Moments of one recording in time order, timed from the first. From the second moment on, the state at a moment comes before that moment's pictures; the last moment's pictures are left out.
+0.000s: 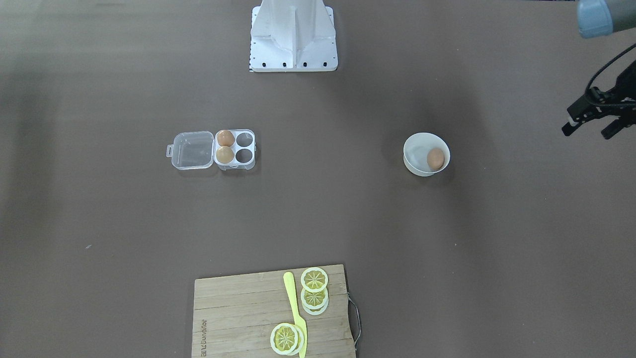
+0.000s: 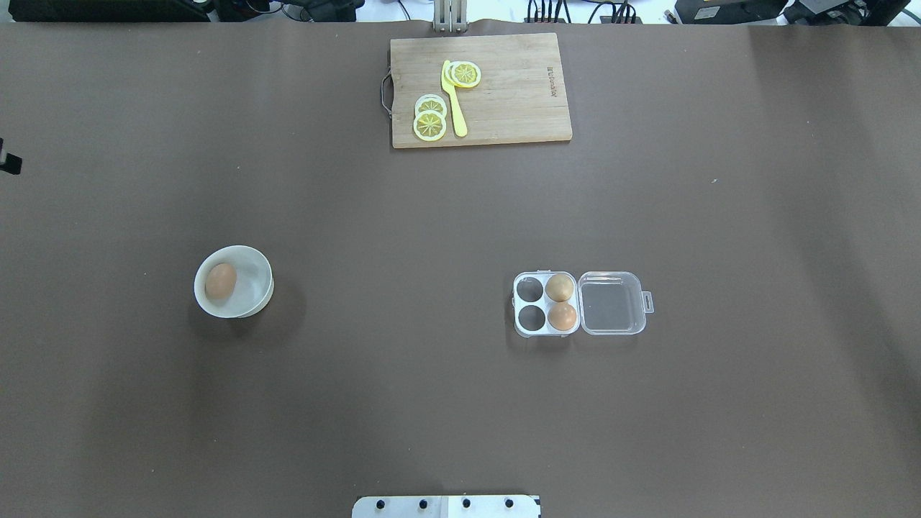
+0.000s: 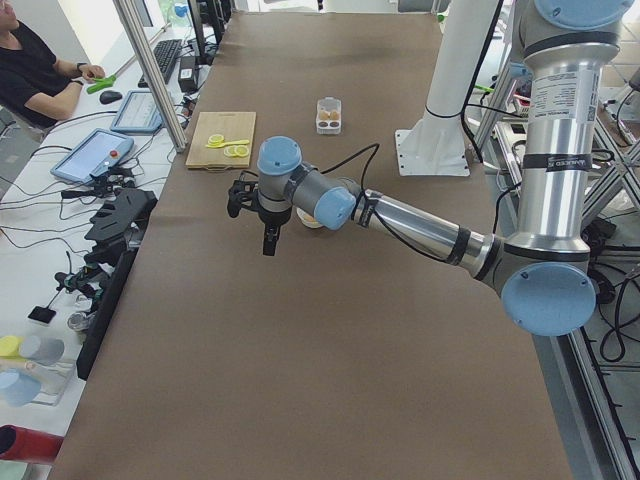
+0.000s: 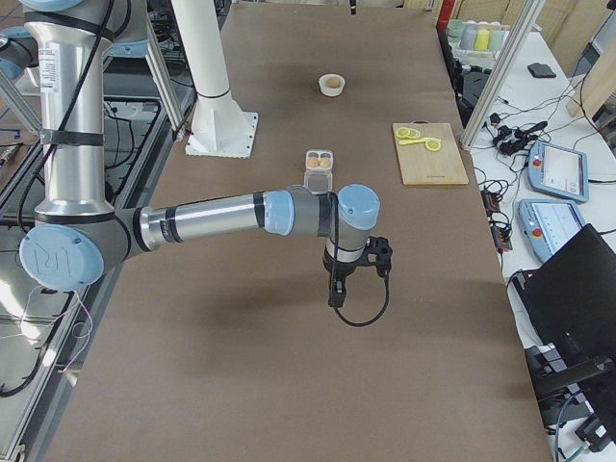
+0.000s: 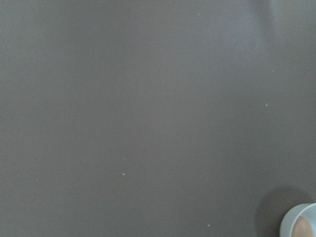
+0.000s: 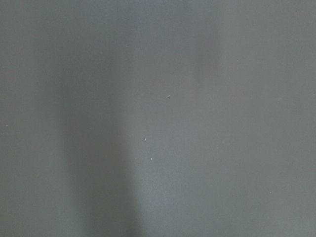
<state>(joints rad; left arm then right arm) -1.23 -1.61 -1.96 -1.77 -2.33 -0.66 1.50 -1.62 1.82 -1.82 2.32 -0.01</state>
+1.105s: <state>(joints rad) -0.73 -1.75 -1.98 -1.76 -1.89 -0.98 1.48 -1.62 1.81 -1.82 2.35 -0.01</state>
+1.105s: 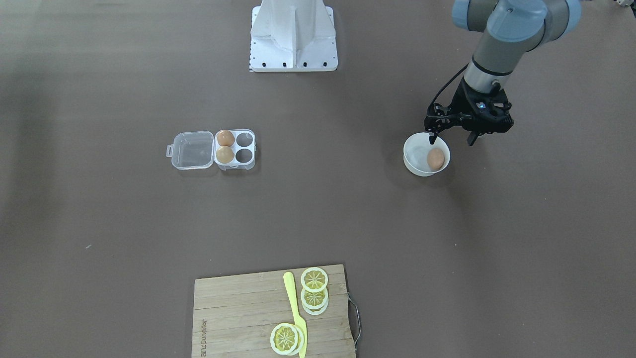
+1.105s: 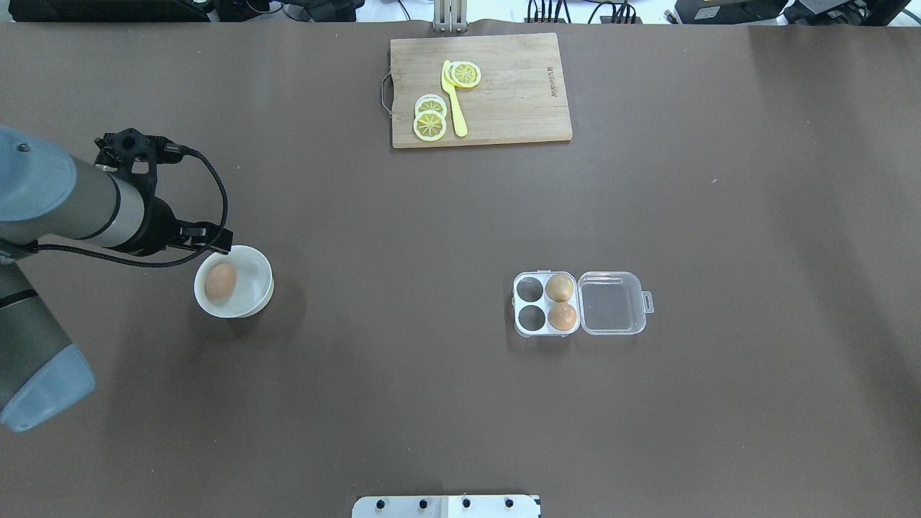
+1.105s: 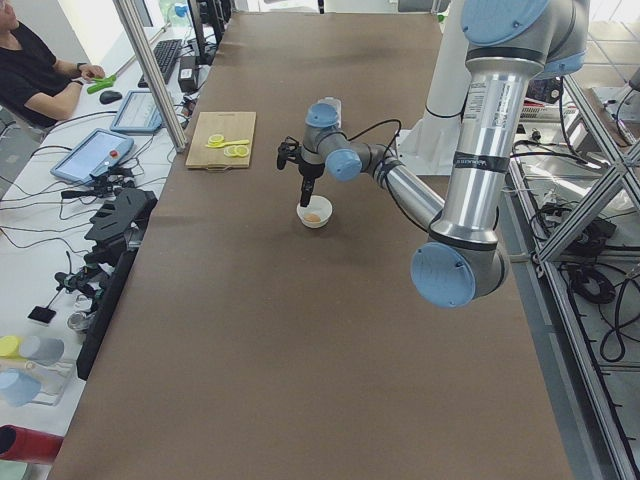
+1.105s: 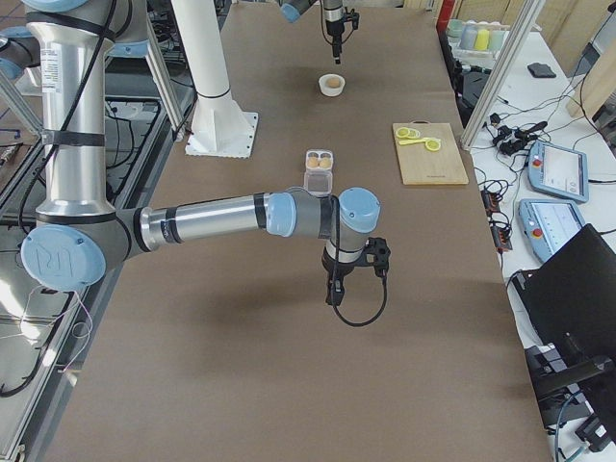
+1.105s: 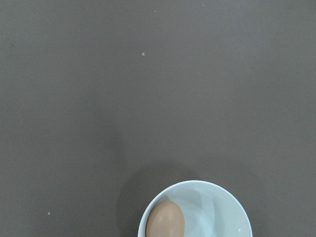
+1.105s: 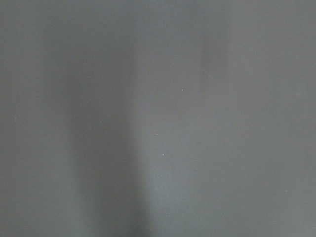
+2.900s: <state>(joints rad) -0.62 -1.79 -1.87 -1.76 -1.83 -0.99 1.47 -1.62 1.81 -1.82 2.35 -0.01</state>
